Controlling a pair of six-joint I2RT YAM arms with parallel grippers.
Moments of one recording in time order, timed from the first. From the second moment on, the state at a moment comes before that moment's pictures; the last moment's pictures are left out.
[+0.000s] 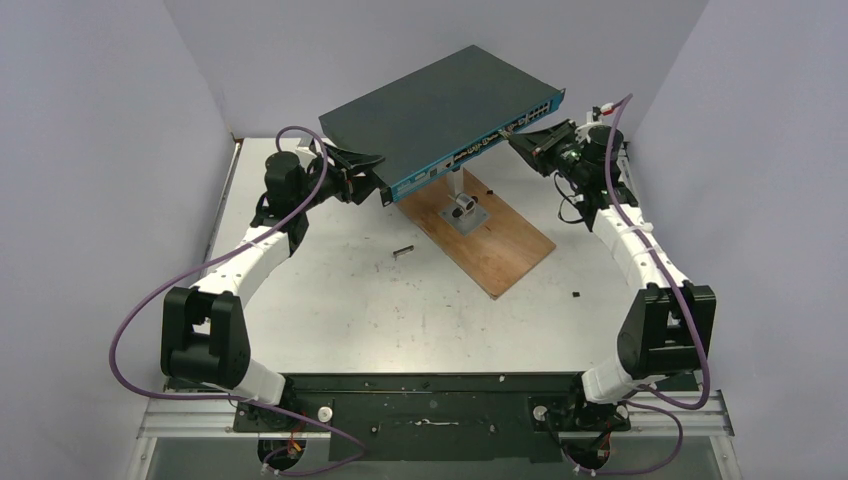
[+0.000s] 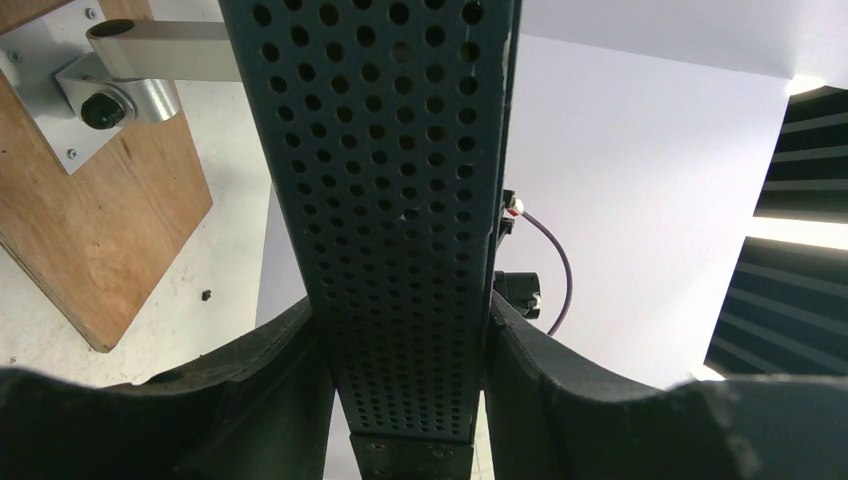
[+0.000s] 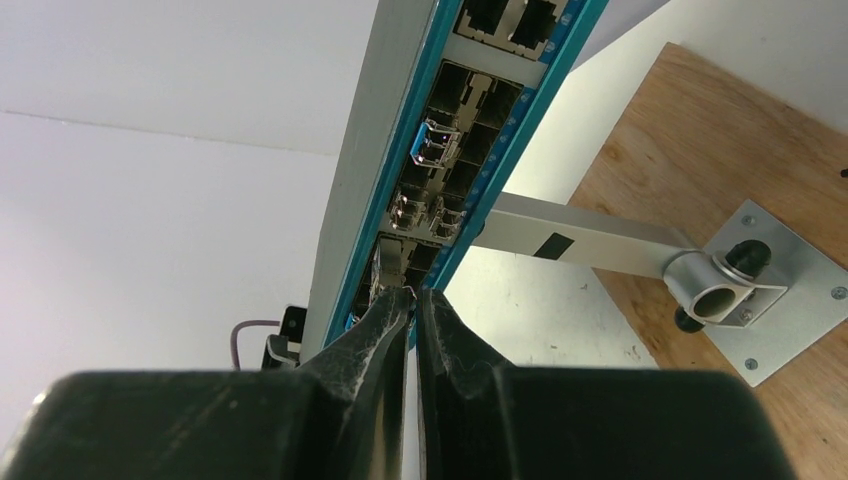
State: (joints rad) left arm -0.19 1.51 1.05 0.34 0.61 -1.62; right arm 0.07 1.53 1.25 0.13 -0.47 1.15
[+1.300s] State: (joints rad) left arm -0.19 1.51 1.05 0.34 0.61 -1.62; right arm 0.02 1.24 1.10 -0.23 -0.56 0.94
